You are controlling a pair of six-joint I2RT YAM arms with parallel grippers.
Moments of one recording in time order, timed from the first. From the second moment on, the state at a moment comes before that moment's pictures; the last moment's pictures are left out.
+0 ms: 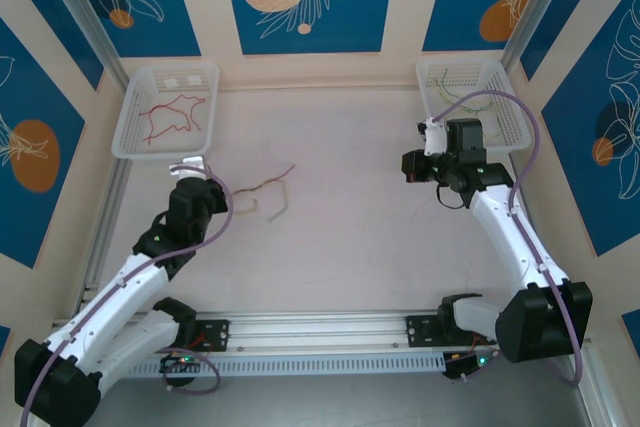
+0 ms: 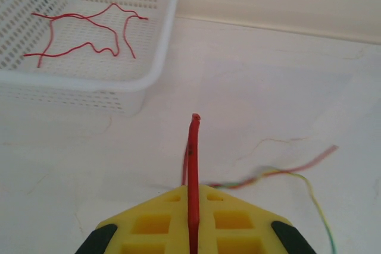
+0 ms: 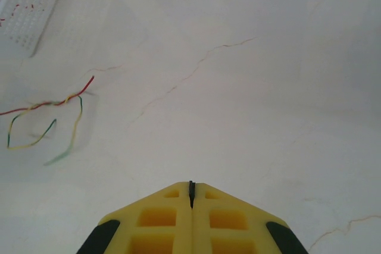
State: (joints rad) left arm -0.44 0.83 0.60 -0.23 -0.41 -0.34; right arm 0.11 1.19 1.02 -0.61 -0.39 0.14
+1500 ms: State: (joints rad) left arm -0.53 0.85 0.65 -0.01 0.21 -0.44; right arm 1.04 1.88 0.92 0.48 -0.05 -0.28
